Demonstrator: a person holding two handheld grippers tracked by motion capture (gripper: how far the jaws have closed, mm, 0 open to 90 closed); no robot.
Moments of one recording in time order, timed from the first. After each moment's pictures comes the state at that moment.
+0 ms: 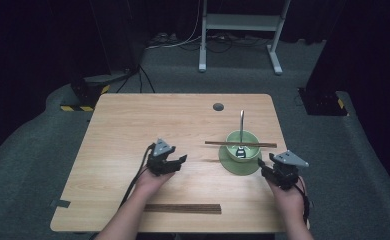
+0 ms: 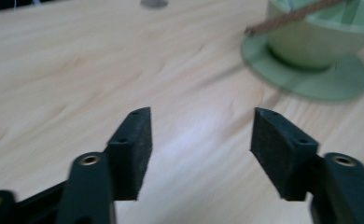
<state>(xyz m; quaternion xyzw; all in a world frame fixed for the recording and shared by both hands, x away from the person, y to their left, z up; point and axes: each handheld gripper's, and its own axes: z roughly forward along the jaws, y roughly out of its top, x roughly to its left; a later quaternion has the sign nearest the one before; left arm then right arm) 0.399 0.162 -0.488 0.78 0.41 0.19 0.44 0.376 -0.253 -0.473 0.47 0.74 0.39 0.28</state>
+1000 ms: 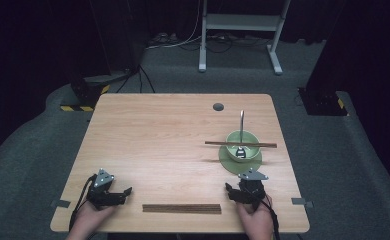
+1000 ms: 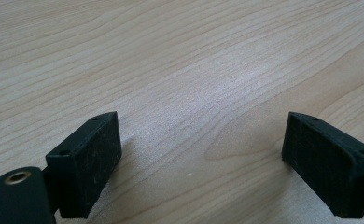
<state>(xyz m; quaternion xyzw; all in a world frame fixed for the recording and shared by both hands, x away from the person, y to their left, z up) 0.315 0.308 -0.531 0.79 0.47 0.20 0.34 0.348 -0.173 -0.525 0.46 0.80 0.34 0.20</state>
